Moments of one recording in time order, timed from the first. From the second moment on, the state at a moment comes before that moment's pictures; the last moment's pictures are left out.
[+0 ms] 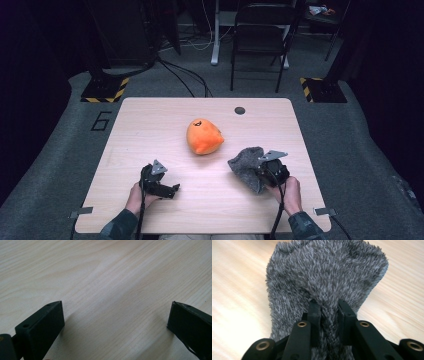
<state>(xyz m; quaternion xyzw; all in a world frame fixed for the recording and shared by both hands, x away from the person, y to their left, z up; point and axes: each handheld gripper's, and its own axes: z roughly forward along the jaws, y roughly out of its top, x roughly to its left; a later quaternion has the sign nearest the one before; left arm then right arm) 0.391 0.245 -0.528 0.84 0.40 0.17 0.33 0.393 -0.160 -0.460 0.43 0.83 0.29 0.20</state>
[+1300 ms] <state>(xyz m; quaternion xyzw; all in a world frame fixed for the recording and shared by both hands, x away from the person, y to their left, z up) 0.392 0.246 -0.527 0.84 0.40 0.17 0.32 0.434 -0.238 -0.496 0.58 0.76 0.20 0.21</state>
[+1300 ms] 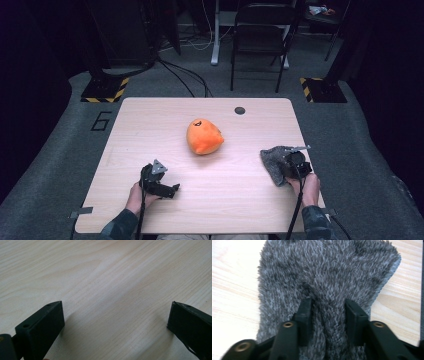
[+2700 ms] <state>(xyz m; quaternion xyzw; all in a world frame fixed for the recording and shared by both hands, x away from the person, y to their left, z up) 0.470 0.191 -0.472 0.79 0.41 0.20 0.42 0.383 -0.242 -0.465 0.57 0.75 0.28 0.20</state>
